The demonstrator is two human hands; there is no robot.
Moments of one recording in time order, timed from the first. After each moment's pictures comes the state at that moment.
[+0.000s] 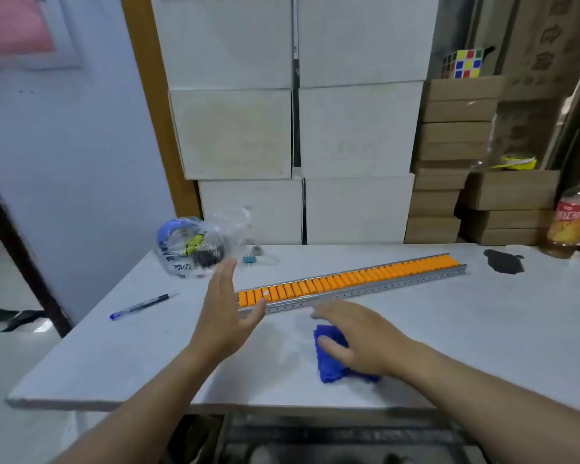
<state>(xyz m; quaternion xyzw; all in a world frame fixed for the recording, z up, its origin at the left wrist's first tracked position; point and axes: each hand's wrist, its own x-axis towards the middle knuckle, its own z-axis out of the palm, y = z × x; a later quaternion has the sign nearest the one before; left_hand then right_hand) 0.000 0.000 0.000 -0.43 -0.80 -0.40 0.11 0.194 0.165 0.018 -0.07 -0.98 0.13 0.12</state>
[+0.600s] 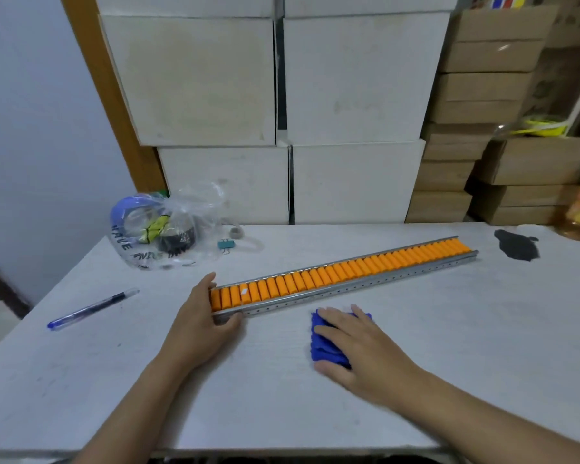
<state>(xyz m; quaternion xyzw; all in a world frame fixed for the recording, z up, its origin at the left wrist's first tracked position) -0.065 0.032 -0.056 -0.34 -0.86 -0.38 -0.04 0.174 0.207 -0.042 -0.07 -0.98 0.12 0.11</state>
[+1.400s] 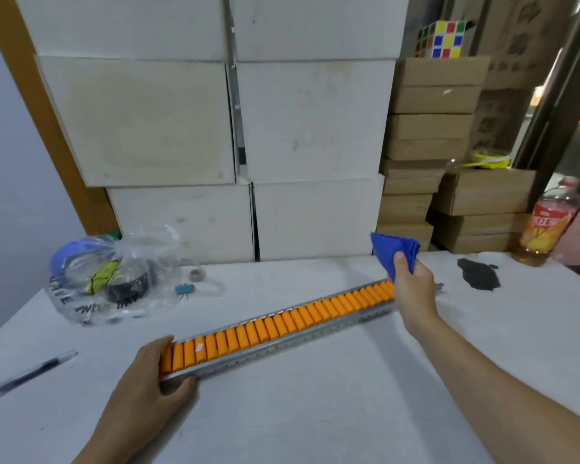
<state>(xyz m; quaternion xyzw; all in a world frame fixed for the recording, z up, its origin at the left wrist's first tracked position) -0.062 0.036 -0.055 -0.34 -0.87 -0.36 -0.01 0.153 0.372 0.013 -0.43 -0.60 0.48 0.48</state>
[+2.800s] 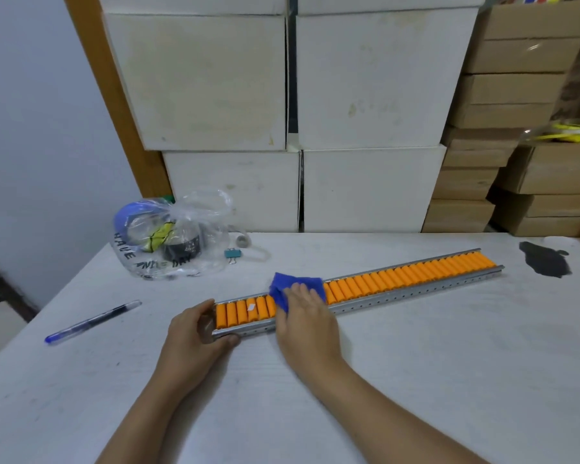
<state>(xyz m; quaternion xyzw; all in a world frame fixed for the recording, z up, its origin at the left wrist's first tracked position) -0.075 0.023 -0.058 -0.32 -0.86 -0.41 -0.02 0.048 0.172 -0.044 -0.27 -0.91 0.18 0.26</state>
